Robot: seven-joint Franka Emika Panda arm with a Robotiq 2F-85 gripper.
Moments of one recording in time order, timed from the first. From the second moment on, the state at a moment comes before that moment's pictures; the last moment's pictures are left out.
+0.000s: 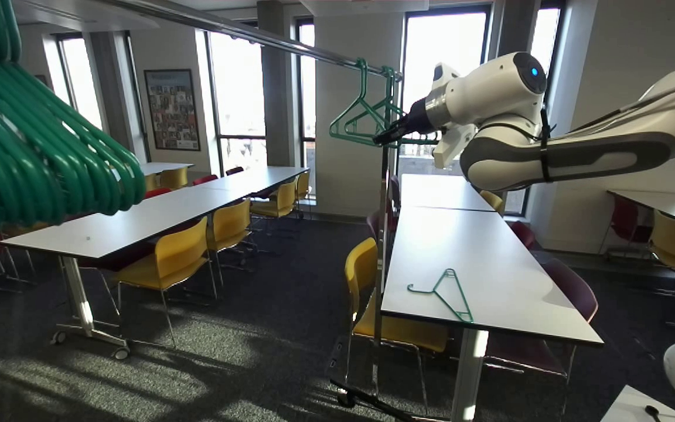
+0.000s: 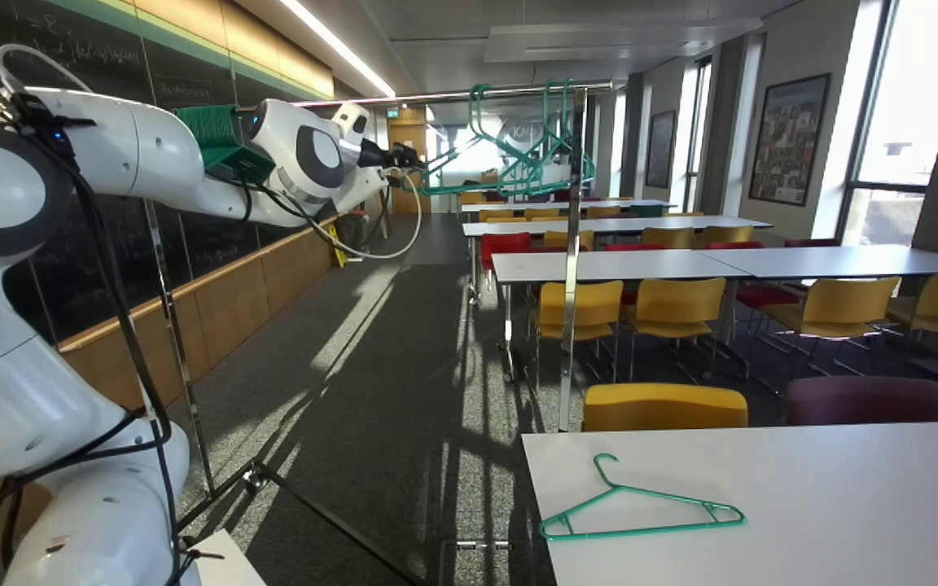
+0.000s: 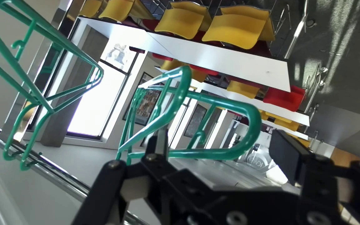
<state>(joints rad) -0.48 -0.40 0.68 -2.05 -0.39 2.98 0.21</state>
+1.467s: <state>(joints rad) -0.52 -0.40 0.68 -2.04 -0.39 2.98 0.21</state>
